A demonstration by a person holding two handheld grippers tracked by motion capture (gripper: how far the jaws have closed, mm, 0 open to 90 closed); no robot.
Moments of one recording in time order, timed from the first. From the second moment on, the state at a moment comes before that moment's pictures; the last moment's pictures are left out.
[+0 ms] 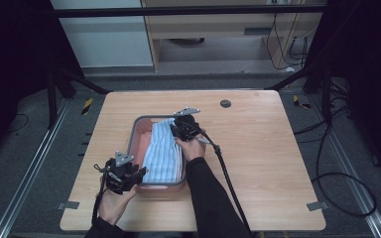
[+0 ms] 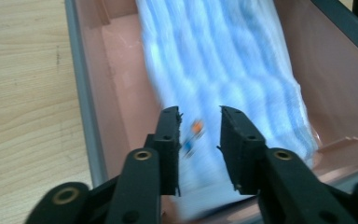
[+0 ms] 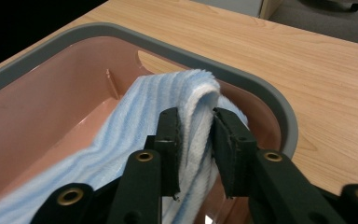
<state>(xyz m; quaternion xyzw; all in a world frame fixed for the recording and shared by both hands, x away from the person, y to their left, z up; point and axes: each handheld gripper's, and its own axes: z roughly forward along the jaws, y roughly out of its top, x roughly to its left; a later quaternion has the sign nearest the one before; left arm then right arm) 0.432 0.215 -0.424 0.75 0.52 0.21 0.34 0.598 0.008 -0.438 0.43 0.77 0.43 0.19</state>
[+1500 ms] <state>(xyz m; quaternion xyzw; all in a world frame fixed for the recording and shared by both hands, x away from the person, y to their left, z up) 0.447 0.308 -0.421 0.71 0.52 0.29 0.37 0.498 -0.198 -0.419 0.47 0.70 0.48 0.24</state>
